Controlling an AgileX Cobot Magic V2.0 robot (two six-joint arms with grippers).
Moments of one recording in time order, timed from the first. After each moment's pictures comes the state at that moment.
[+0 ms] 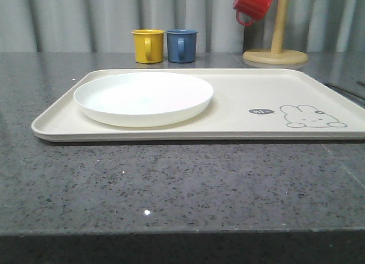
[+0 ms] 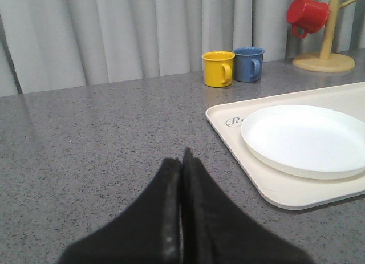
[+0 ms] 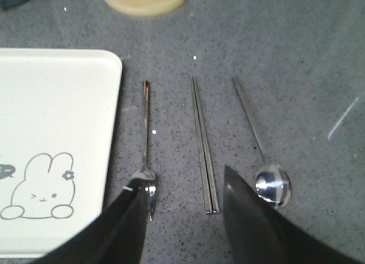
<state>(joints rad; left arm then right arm) -0.22 -0.01 -0.36 -0.01 0.53 0.08 -0.04 0.76 -0.77 -0.01 0.62 0.05</state>
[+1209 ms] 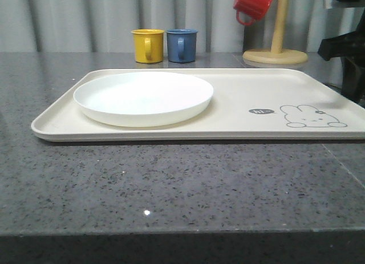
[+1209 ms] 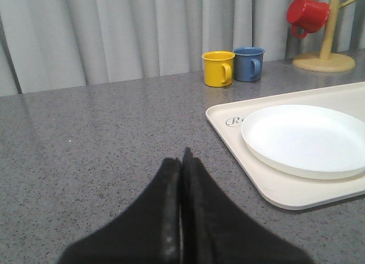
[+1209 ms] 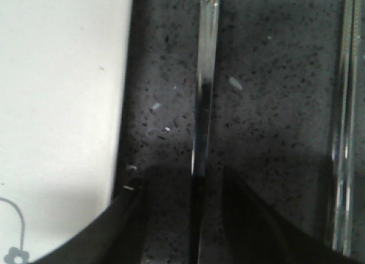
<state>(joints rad) -0.22 -0.01 -0.36 -0.01 0.53 0.08 0.08 1.65 -1.22 -0.01 0.82 0.04</state>
